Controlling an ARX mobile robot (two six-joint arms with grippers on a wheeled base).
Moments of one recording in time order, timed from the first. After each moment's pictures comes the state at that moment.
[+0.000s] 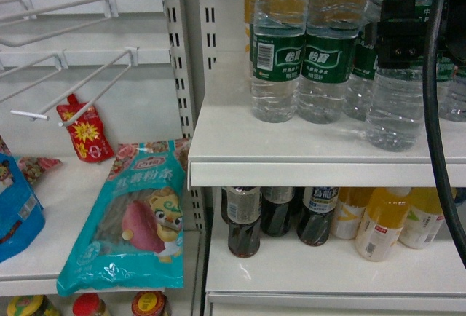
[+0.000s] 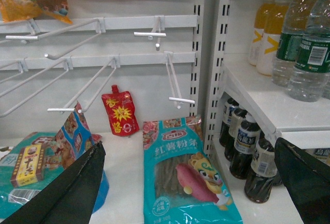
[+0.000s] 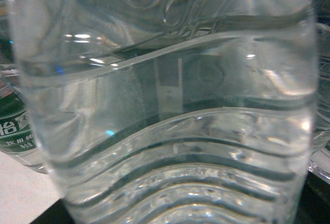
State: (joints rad) left arm 0.00 0.01 0.01 0.00 0.00 0.00; right arm 0.20 1.73 1.01 0.34 0.09 0.09
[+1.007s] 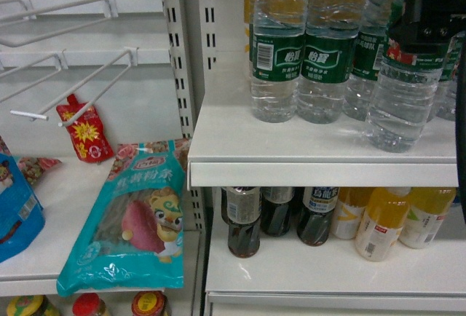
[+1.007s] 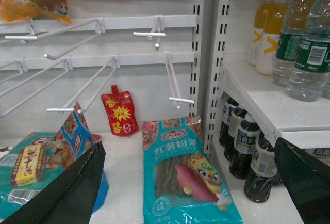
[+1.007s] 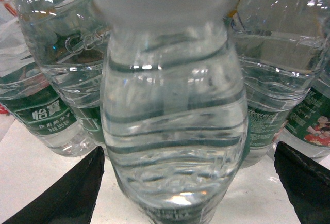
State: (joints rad) left arm 0.00 0.01 0.01 0.00 0.00 0.00; right arm 0.17 1.59 0.94 0.27 0.04 0.09
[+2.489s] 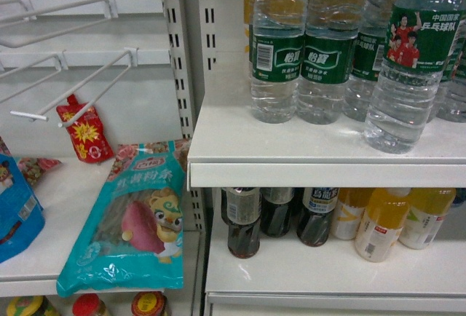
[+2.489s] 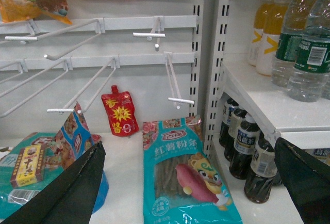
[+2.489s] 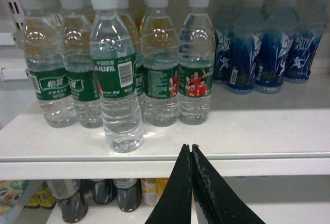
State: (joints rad) left arm 0.00 0.01 0.01 0.00 0.00 0.00; right arm 0.00 0.47 0.12 0.34 0.00 0.00
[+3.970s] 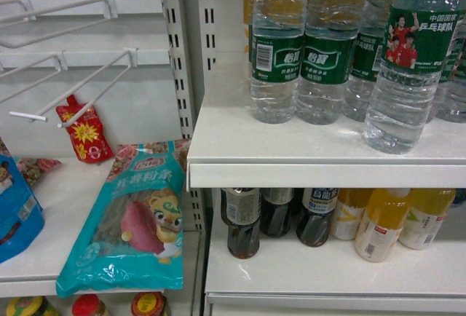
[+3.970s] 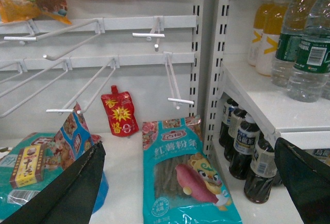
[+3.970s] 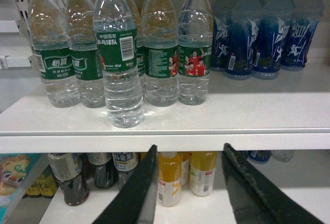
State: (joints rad) left arm 0.00 0.01 0.01 0.00 0.00 0.00; right arm 0.00 0.00 0.01 0.00 0.00 0.00
